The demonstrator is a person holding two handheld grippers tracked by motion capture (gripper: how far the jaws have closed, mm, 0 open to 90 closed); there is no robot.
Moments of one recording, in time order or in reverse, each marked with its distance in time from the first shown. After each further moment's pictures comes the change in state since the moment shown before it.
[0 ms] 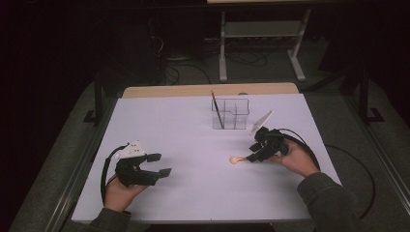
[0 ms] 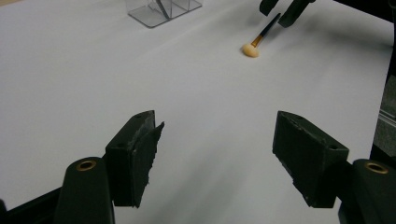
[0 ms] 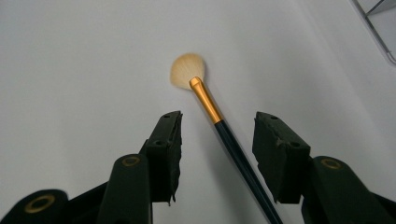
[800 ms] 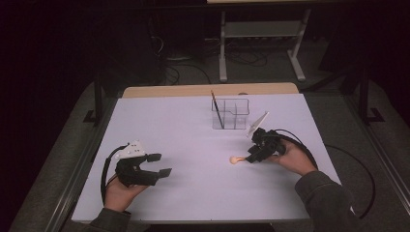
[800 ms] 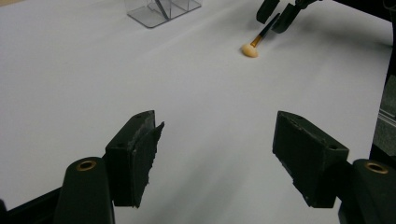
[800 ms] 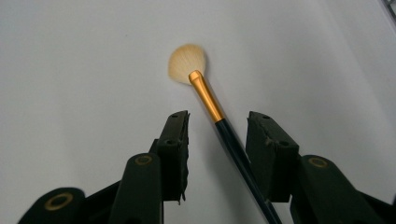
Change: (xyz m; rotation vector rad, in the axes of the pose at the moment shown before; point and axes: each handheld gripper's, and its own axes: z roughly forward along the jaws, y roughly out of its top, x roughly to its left) left arm 0.000 0.000 0.000 -0.002 -0.001 -0.004; right arm -0.002 0.003 0.011 0.048 0.013 -0.019
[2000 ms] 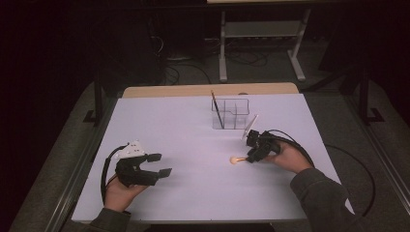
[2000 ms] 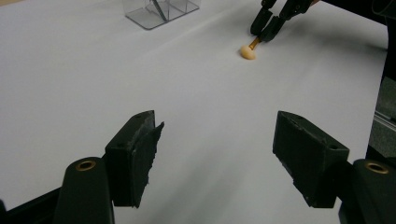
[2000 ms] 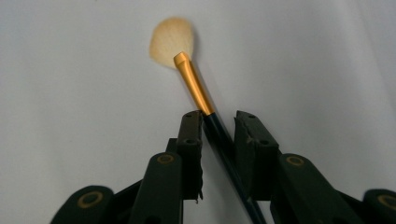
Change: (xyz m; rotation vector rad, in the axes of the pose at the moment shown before) left arm 0.001 0.000 0.000 -0.008 -0.012 -0.004; right arm 0.002 0.010 0.016 0.145 -0.045 -0.032
